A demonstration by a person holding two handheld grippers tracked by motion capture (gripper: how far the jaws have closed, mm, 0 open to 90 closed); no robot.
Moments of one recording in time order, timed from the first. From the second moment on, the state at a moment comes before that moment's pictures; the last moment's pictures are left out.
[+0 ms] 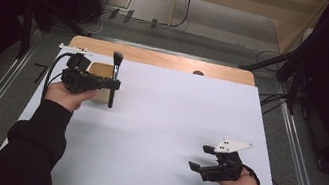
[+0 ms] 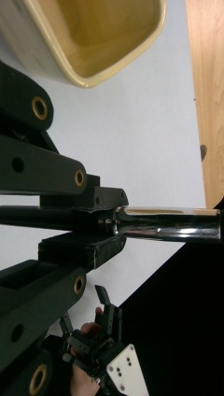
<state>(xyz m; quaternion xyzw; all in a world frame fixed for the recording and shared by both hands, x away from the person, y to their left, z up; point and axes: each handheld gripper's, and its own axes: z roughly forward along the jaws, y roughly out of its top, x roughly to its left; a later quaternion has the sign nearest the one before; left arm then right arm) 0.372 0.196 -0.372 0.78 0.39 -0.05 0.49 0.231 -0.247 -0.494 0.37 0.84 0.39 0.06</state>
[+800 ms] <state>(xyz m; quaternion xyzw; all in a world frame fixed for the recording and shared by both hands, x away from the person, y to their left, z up) 0.413 0.203 -0.348 0.77 0.41 -0.01 0.49 0.231 -0.247 -0.495 0.36 0.84 0.40 0.06</state>
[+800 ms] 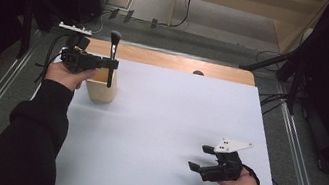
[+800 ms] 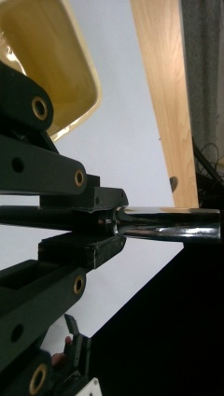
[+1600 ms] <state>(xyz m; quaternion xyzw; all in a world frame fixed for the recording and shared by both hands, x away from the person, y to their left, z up) 0.440 0.222 -0.358 0.75 0.45 0.08 0.47 0.231 -0.246 -0.494 0.36 0.84 0.40 0.06</state>
